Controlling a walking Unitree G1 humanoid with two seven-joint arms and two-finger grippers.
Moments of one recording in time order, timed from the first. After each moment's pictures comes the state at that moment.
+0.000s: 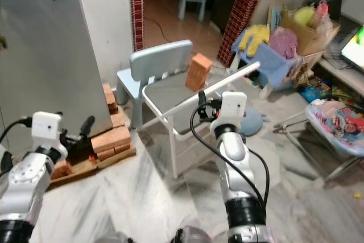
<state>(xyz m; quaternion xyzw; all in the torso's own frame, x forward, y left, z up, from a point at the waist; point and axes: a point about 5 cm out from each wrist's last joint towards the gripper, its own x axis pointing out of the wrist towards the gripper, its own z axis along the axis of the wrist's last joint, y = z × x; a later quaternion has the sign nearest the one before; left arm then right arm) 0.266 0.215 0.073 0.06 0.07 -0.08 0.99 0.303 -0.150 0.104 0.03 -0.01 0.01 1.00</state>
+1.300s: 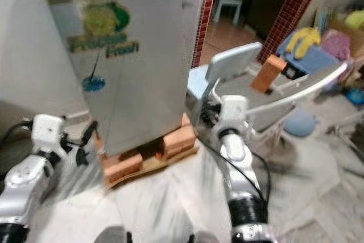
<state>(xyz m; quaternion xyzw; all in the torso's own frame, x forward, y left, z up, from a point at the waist) 0.262 0.233 0.075 0.06 0.09 -0.08 0.99 0.307 -0.142 0.099 0.00 0.01 0.03 1.00</state>
